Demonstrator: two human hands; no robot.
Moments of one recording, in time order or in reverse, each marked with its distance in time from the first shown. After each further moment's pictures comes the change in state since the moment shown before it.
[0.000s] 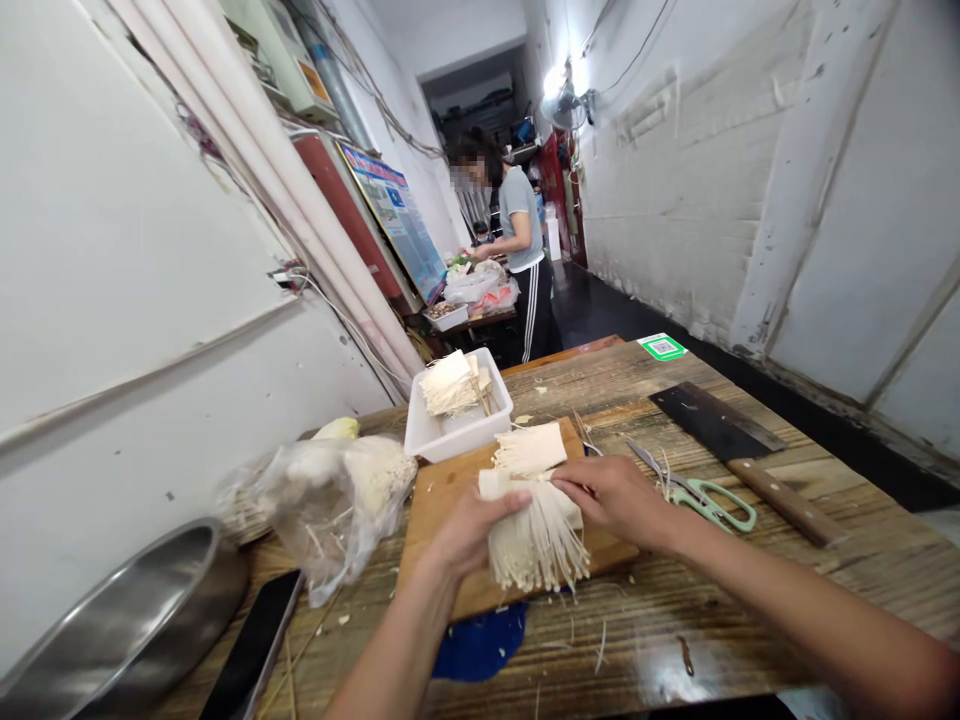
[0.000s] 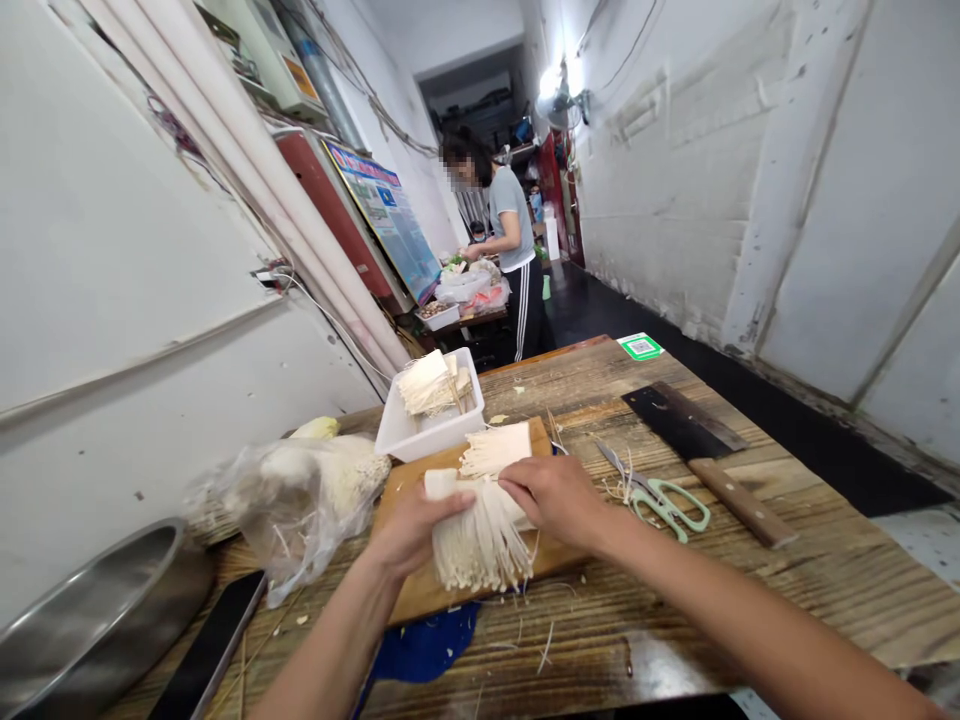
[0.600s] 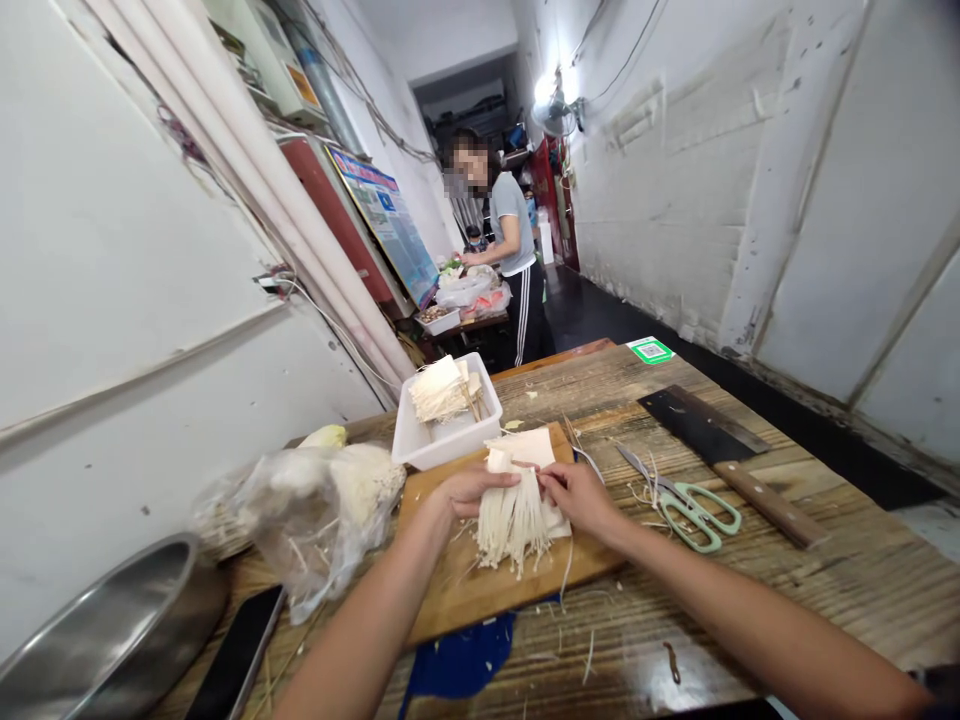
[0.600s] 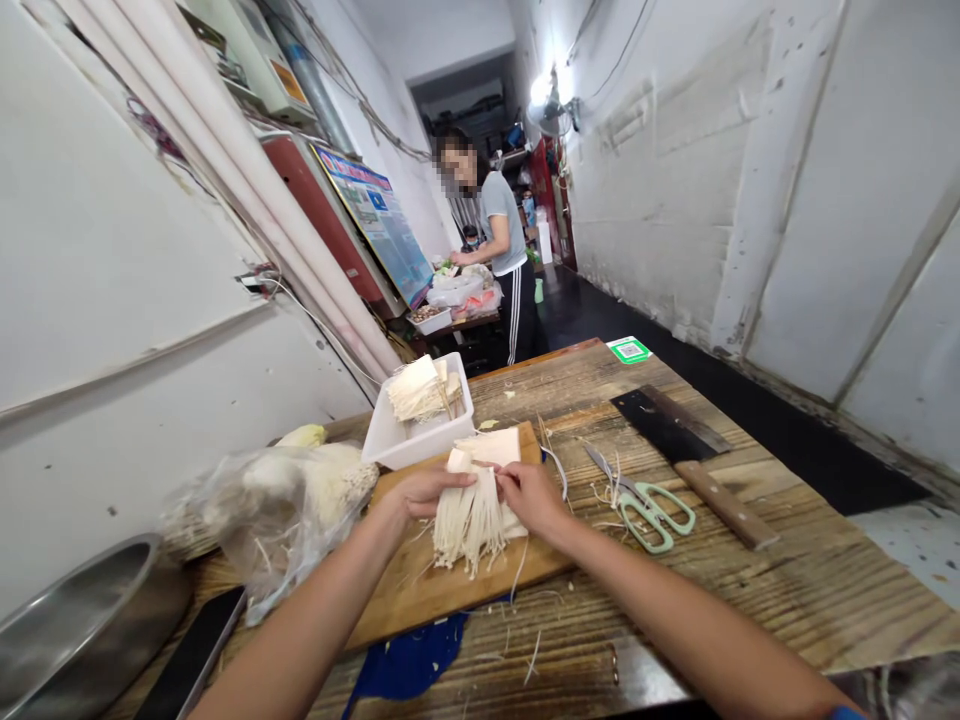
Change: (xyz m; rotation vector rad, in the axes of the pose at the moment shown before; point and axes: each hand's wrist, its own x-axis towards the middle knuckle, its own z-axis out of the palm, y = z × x) left_hand 0.084 -0.012 -0.048 0.013 -0.367 -0.379; right_hand 0.006 0.034 0.061 0.346 0.080 0.514
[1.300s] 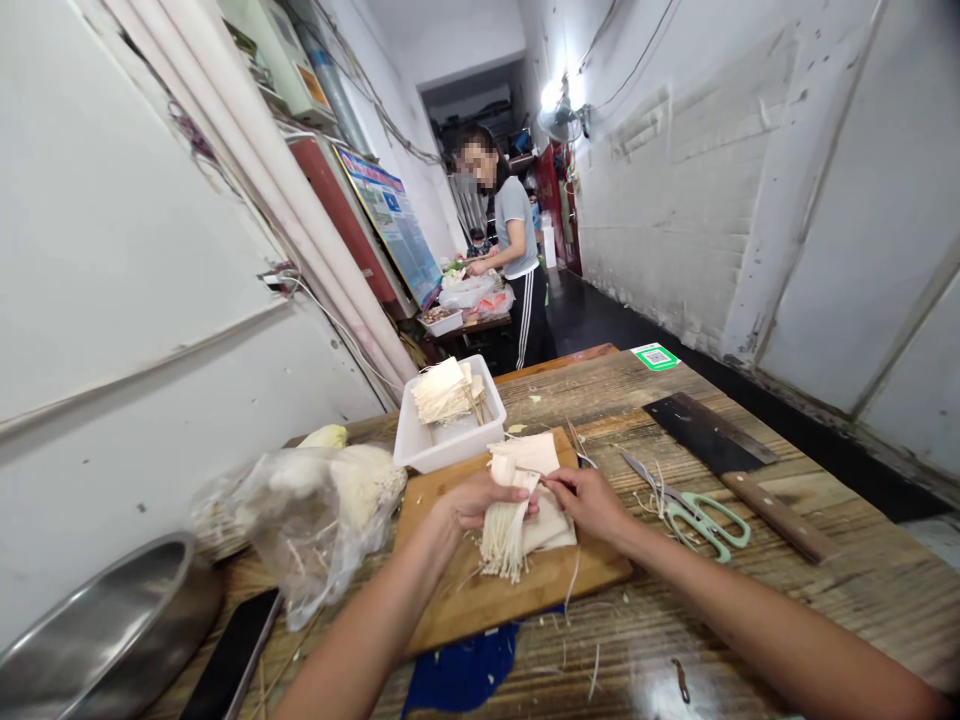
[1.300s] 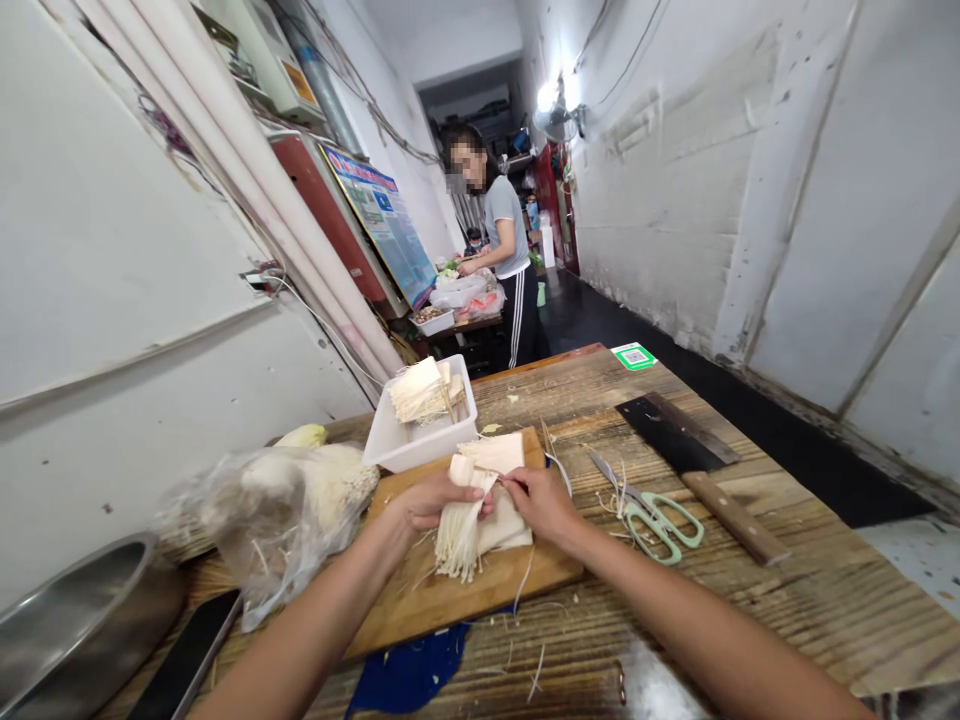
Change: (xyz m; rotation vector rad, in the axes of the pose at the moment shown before) left_hand -0.001 -0.005 0.004 0.022 0.045 0.054; right_hand 0.002 0.011 -0.004 -0.071 -0.051 -0.082
